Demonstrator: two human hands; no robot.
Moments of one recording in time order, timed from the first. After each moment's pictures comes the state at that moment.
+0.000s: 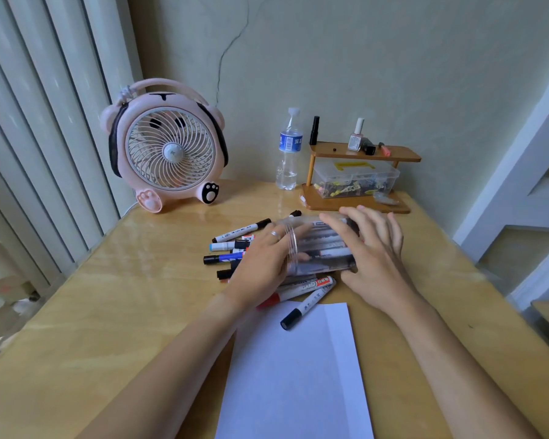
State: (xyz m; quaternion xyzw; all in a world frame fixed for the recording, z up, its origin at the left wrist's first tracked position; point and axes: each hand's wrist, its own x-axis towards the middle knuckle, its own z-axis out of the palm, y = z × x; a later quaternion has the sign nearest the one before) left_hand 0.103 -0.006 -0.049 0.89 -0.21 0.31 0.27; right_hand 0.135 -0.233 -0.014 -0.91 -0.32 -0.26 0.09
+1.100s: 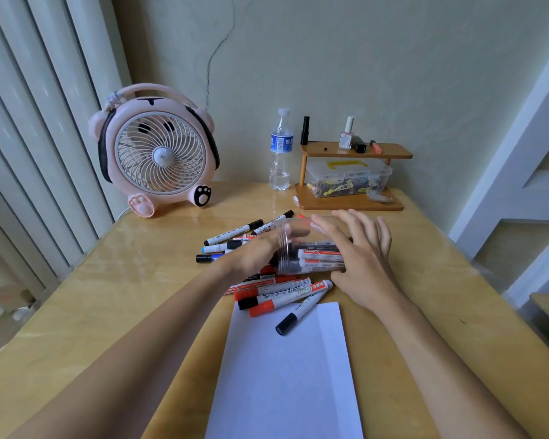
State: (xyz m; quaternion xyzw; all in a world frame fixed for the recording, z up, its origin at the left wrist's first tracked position) left_hand 0.116 0.000 -0.018 0.82 -0.11 -0.09 0.56; right_hand 0.140 -0.230 -0.026 -0.92 -0.28 -0.24 0.10
